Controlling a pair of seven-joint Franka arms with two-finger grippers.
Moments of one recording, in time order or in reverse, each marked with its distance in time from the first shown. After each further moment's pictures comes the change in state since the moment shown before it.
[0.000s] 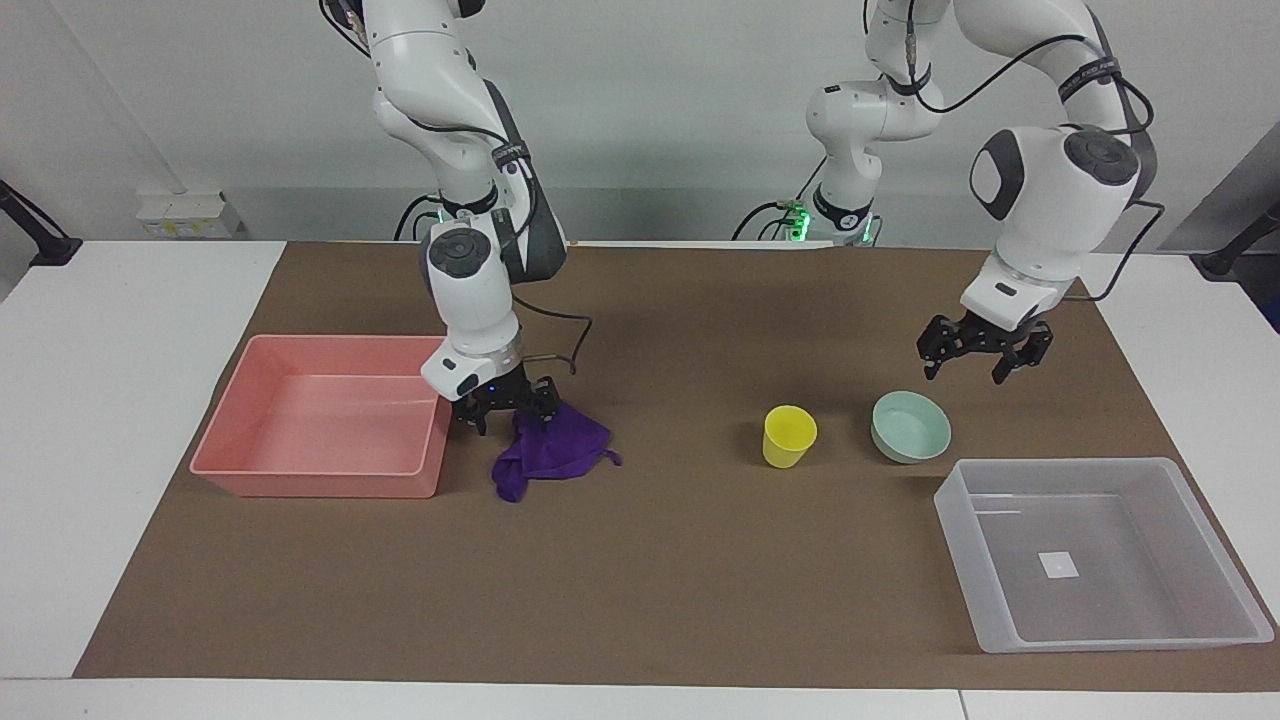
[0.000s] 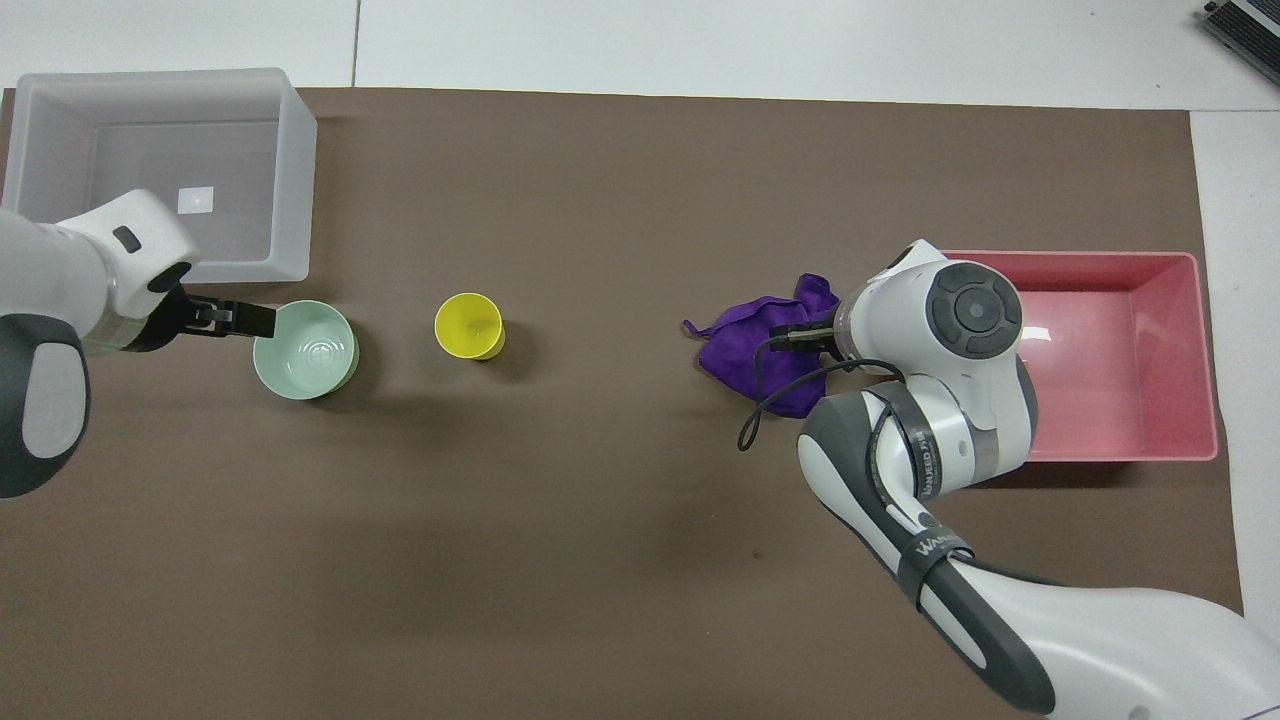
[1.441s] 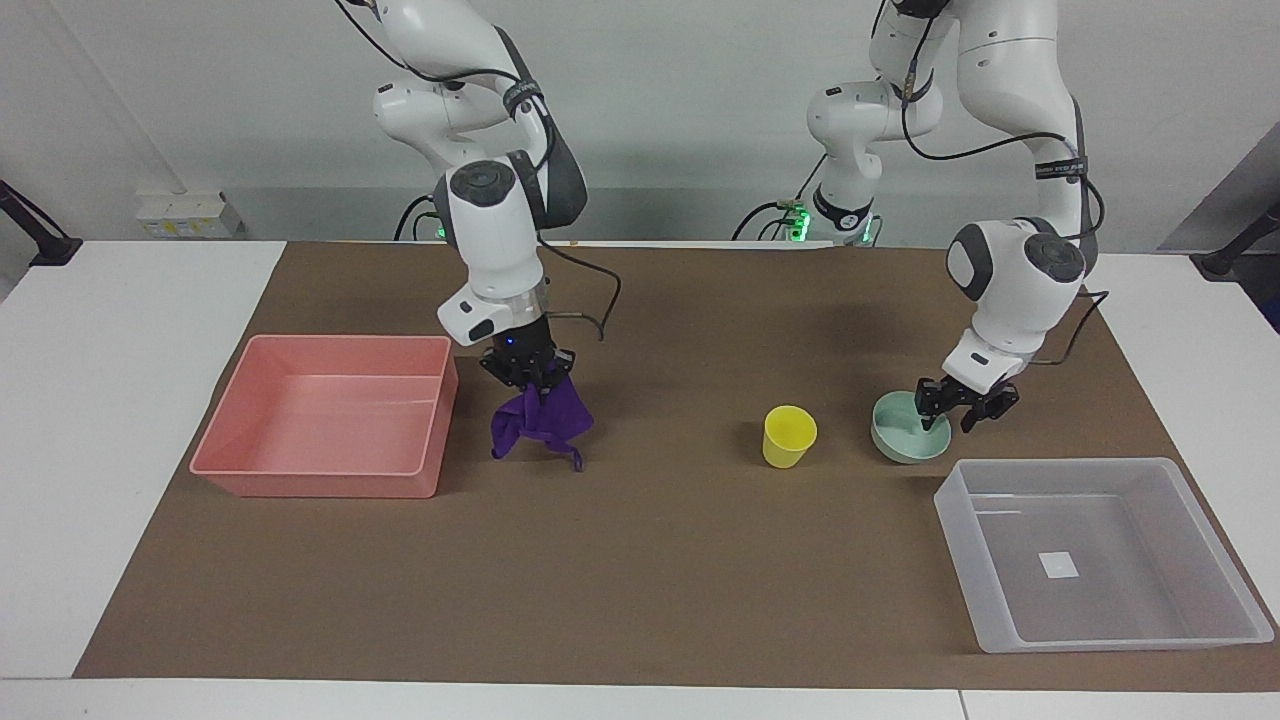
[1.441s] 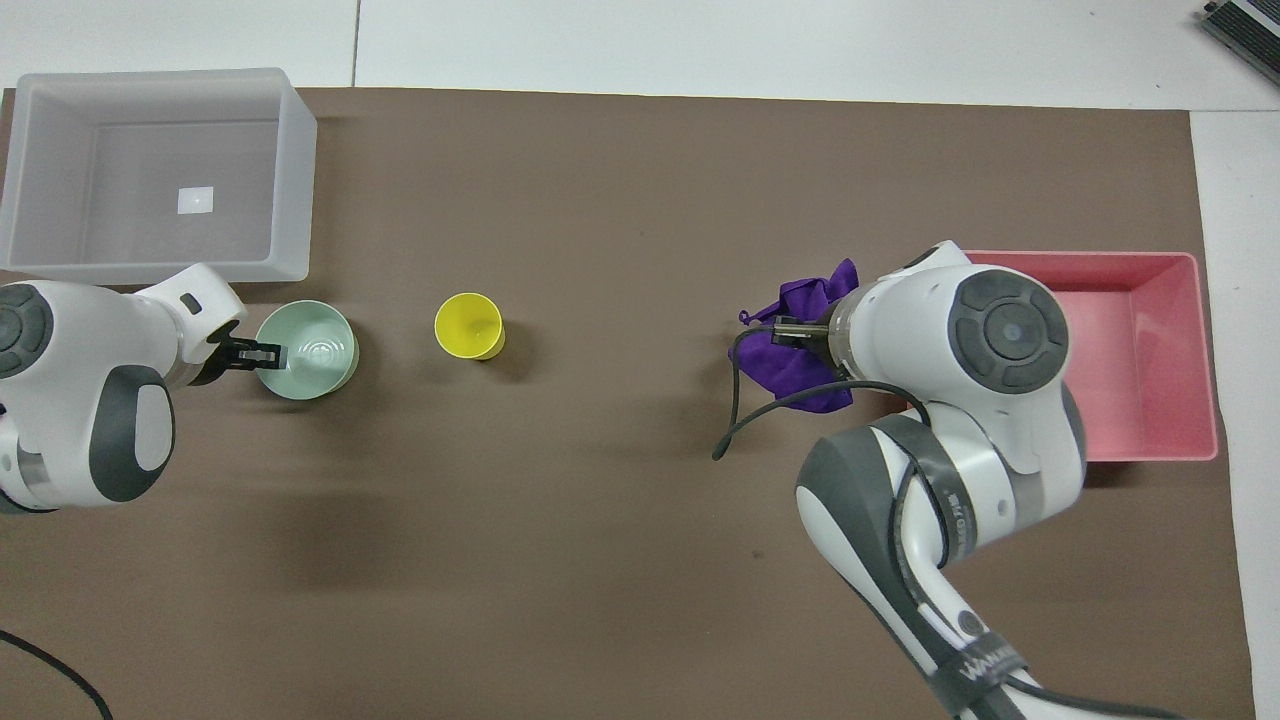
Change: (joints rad) left arm 0.077 0.149 -0.002 -0.167 0.000 0.320 0.076; right arm 0.060 -0.214 -0.002 0.050 0.001 -0.221 0.238
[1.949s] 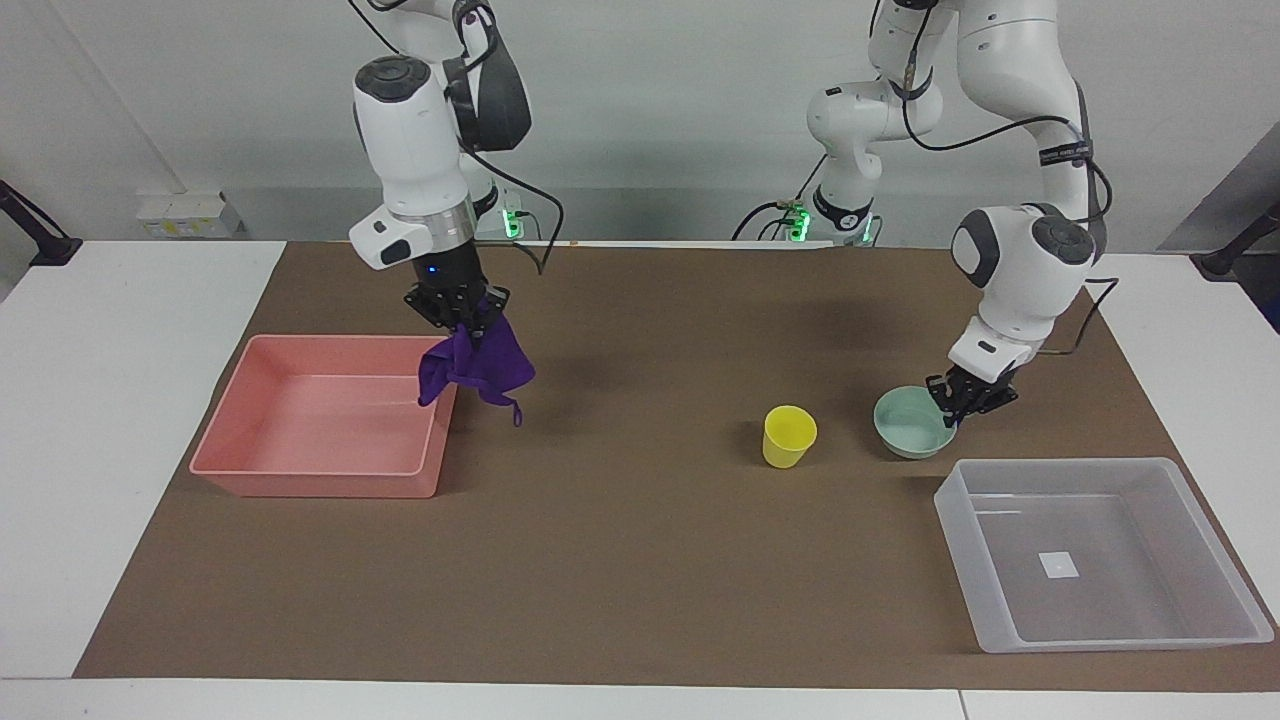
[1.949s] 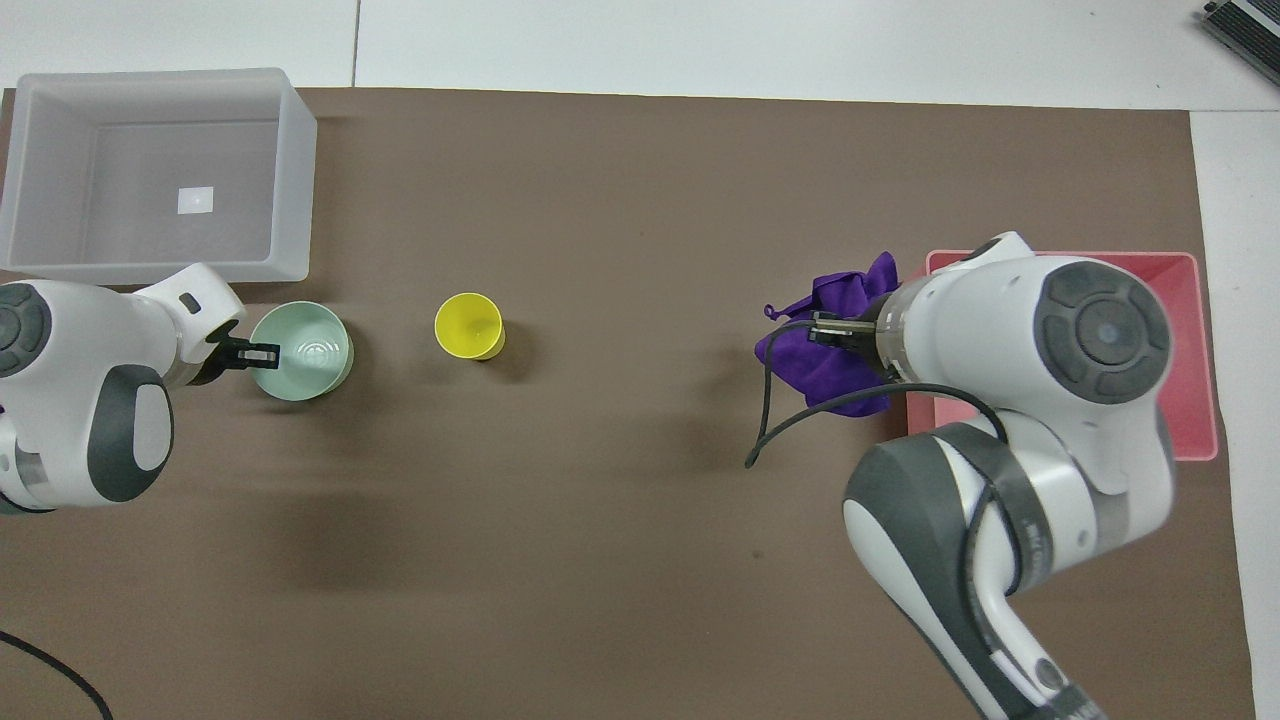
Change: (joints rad) left arm 0.000 -0.066 -0.001 0.033 -0.001 -0.074 0.001; right arm -0.149 -0.160 -0.012 0.017 -0.001 -0.203 -0.224
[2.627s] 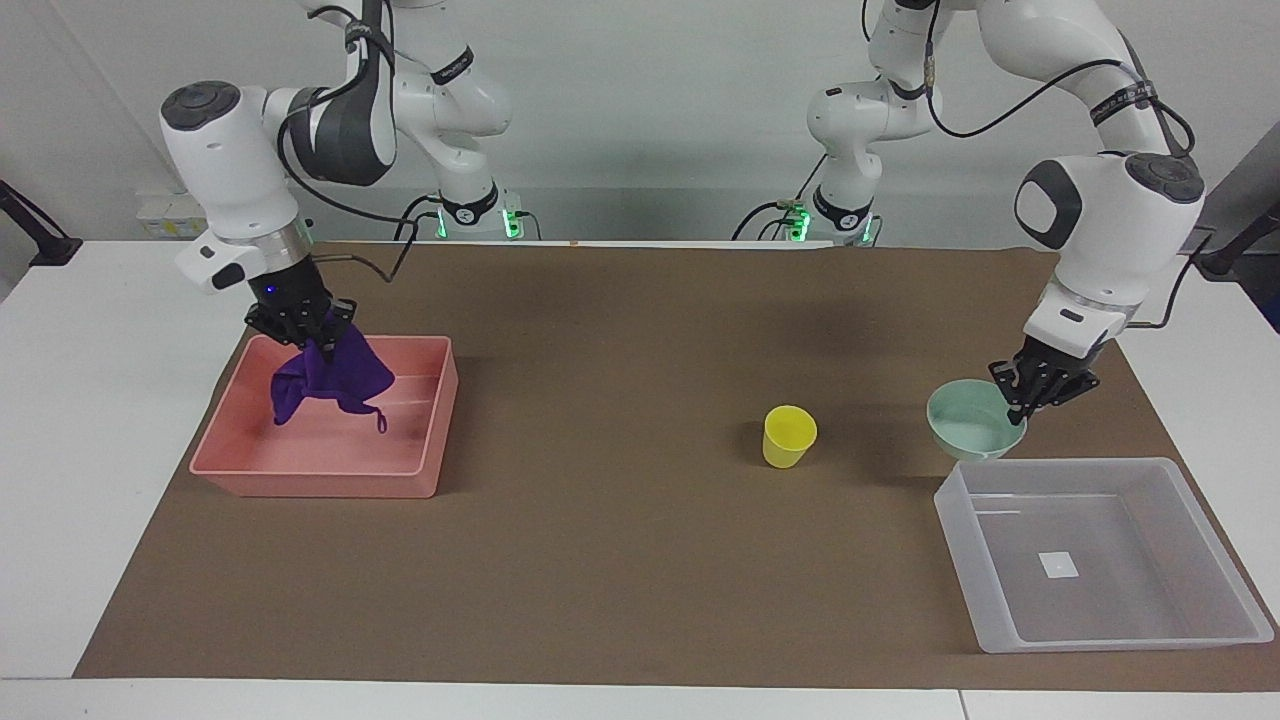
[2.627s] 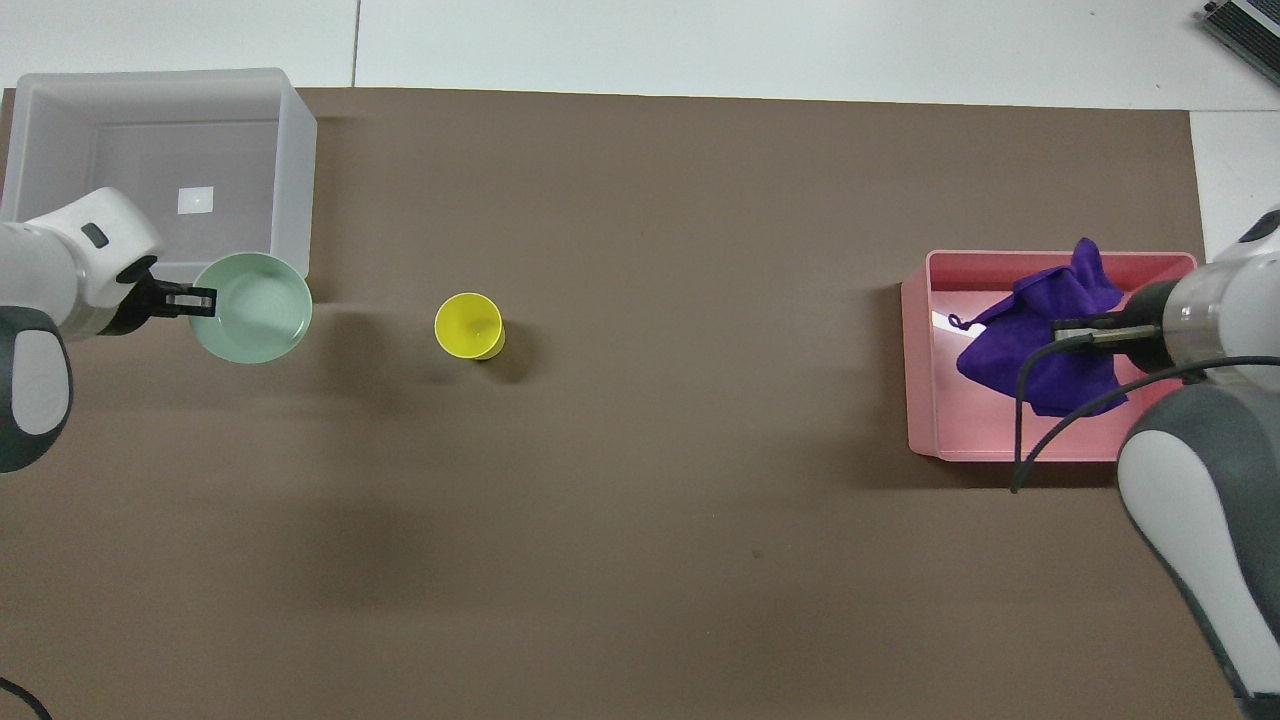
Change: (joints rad) left arm 0.026 0.059 0.005 0.356 0.000 -0.208 0.001; right arm -0.308 0.088 -0.008 -0.058 0.000 0.124 -0.478
